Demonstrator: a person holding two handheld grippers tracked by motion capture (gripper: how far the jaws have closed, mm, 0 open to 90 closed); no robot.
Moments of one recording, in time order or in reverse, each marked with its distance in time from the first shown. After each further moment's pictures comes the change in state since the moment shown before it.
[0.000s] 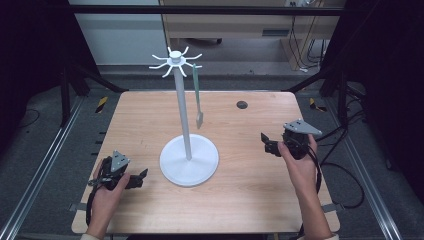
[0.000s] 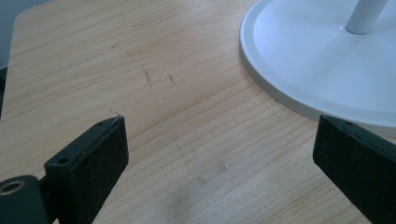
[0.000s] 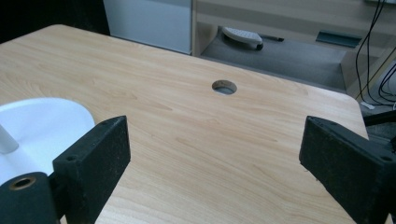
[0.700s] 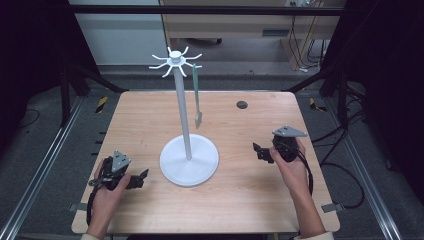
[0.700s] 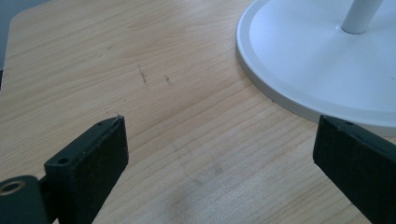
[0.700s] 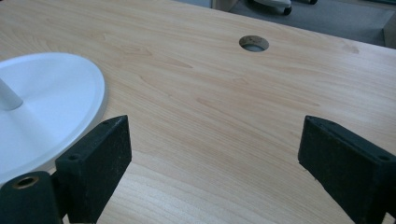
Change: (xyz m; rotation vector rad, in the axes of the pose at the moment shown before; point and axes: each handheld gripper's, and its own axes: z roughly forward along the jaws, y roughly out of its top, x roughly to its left) left arm -0.001 0.000 0.001 -0.003 -0.007 0.005; right arm 0.007 -0.029 0.032 0.129 0.082 0.000
